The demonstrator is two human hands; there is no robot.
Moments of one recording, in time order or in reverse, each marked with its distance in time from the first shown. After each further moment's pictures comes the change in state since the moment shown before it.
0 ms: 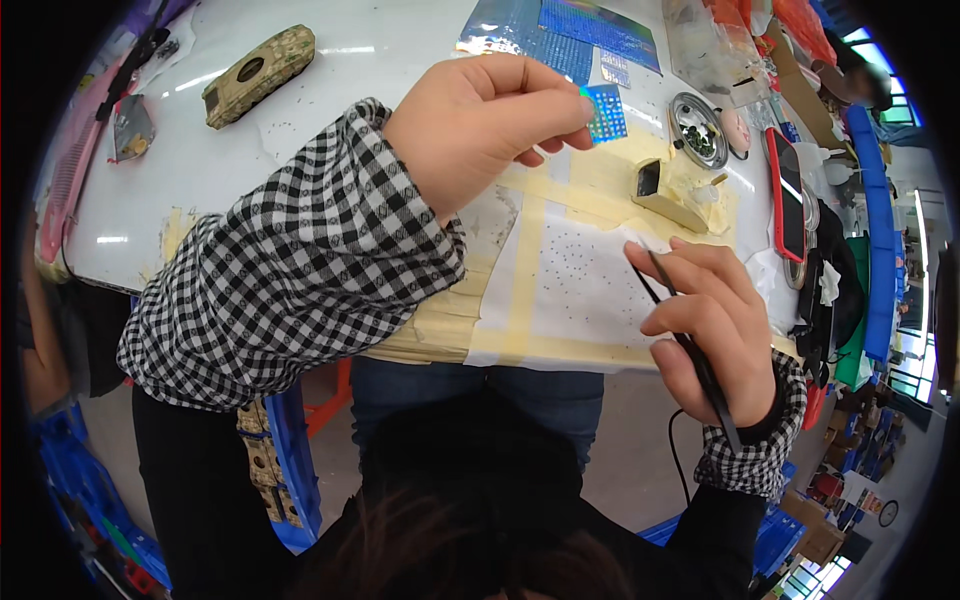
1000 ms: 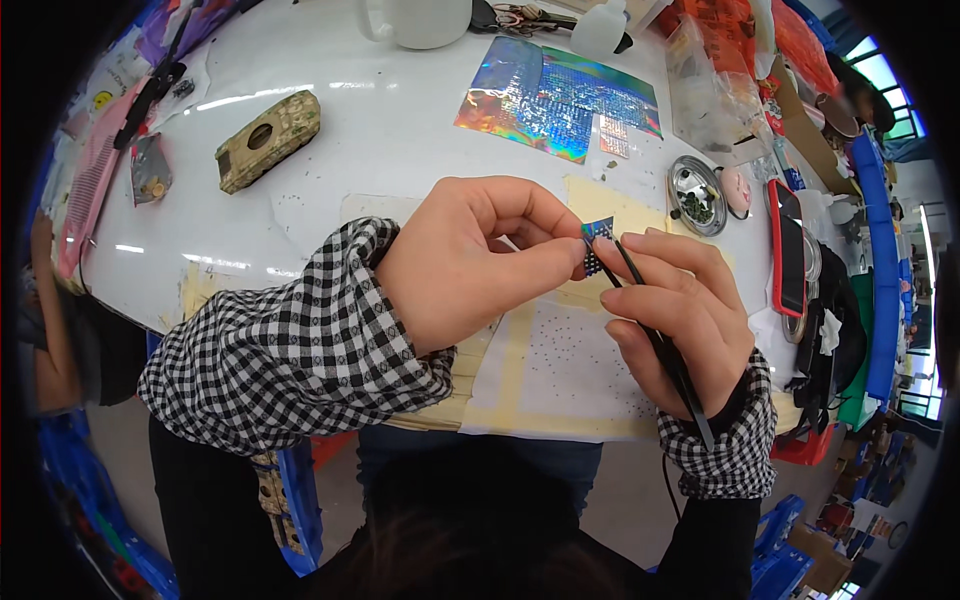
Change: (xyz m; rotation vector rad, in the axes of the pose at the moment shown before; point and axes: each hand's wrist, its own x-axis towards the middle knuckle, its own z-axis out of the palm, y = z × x) left_hand -0.007 0.010 0.007 -0.006 -0.070 -0.124; right_hand 0.047 0.032 0.014 -0.030 0.352 -0.138
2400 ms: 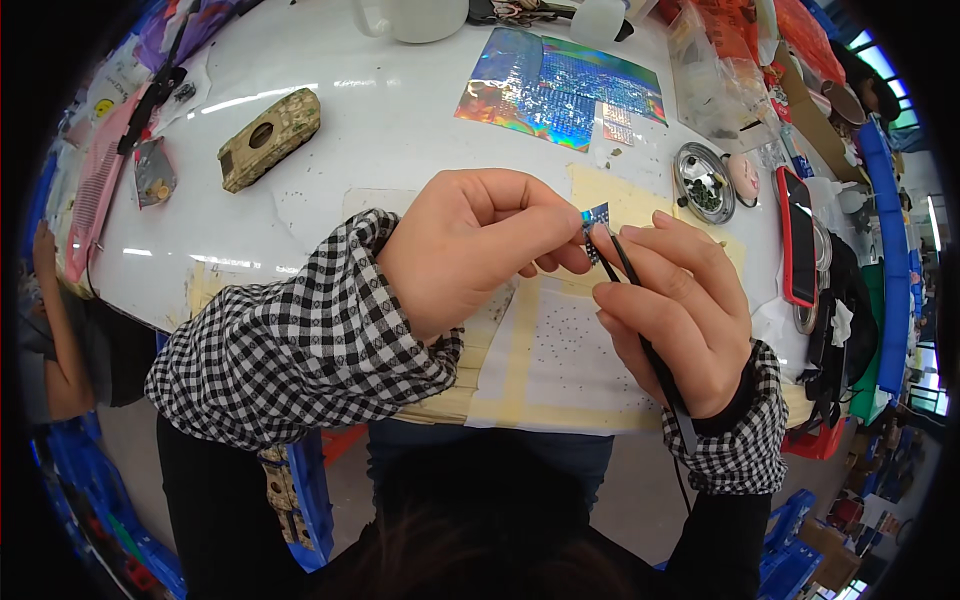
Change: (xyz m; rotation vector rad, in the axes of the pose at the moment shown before) left_hand 0.000 -0.002 0.001 -0.079 0.039 -0.025; right_hand -0.002 0.001 0.010 -0.139 0.041 -0.111
